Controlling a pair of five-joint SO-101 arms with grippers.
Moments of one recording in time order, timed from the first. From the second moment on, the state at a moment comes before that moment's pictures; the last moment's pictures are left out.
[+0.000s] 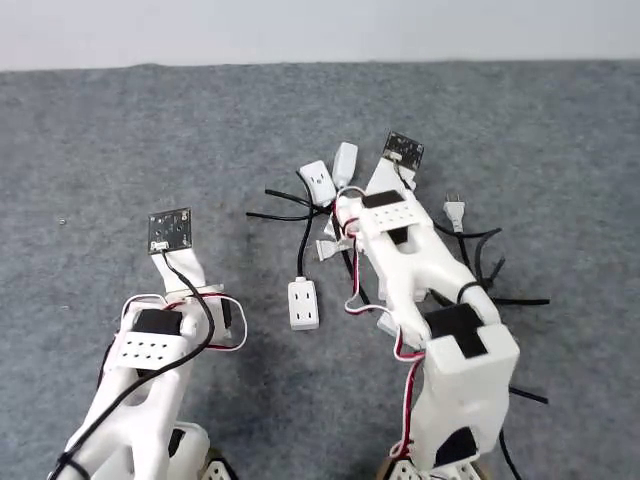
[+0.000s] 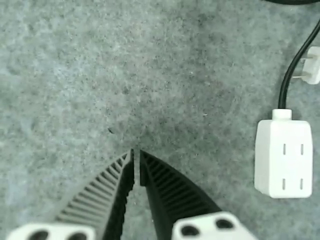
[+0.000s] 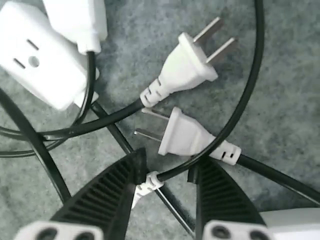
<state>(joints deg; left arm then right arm) 0.7 -36.5 70.5 46.6 18.7 -17.9 22.9 8.4 48.3 -38.5</state>
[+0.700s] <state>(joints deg) 0.7 -36.5 70.5 46.6 18.7 -17.7 16.4 2.2 63.6 -26.0</state>
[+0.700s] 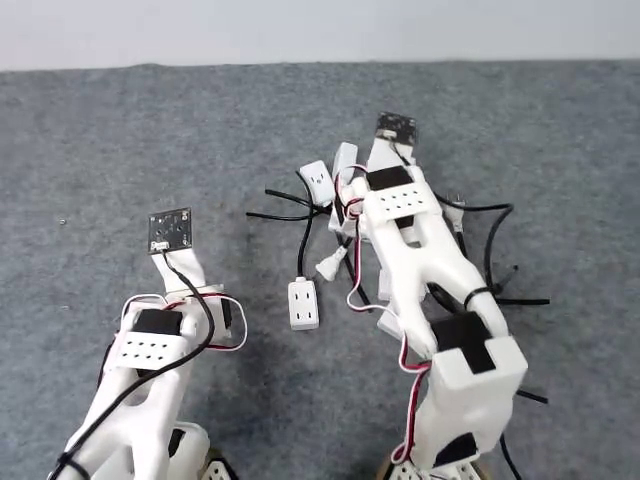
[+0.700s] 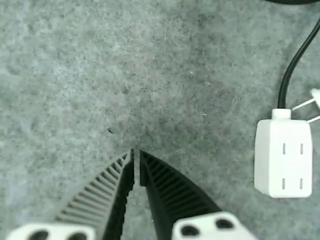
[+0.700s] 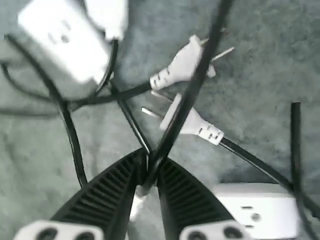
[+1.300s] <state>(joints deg) 0.7 -36.5 70.5 46.6 18.7 -16.8 17.7 2.4 65.3 -20.5</state>
